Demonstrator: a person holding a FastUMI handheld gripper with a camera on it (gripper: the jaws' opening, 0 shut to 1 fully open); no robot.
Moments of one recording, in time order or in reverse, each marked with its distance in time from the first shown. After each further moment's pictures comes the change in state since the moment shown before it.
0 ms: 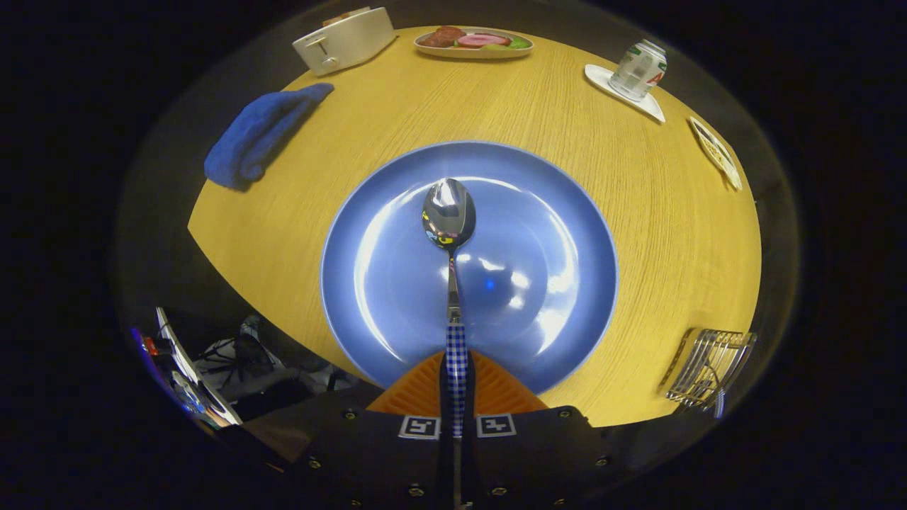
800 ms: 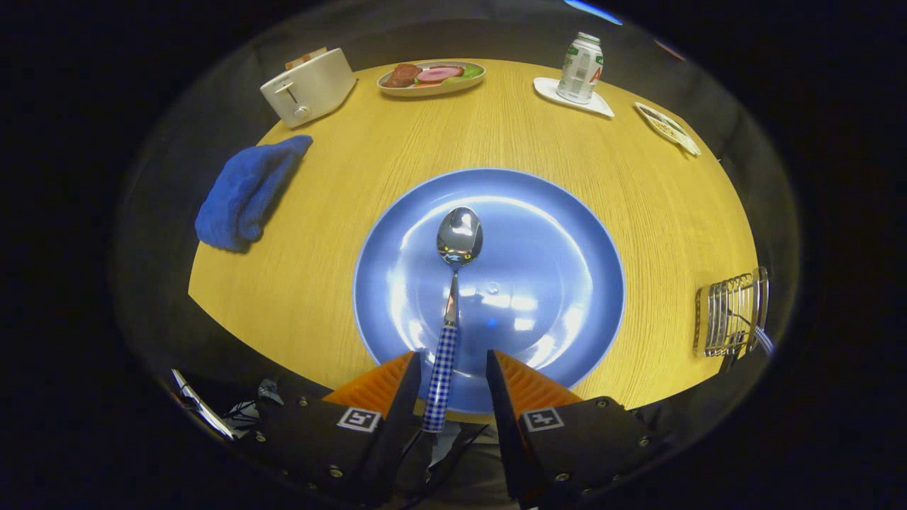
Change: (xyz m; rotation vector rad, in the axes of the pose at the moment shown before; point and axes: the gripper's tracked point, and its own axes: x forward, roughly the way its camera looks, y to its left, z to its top) arm 0.004 0.034 0.018 0.247 -0.187 -0.031
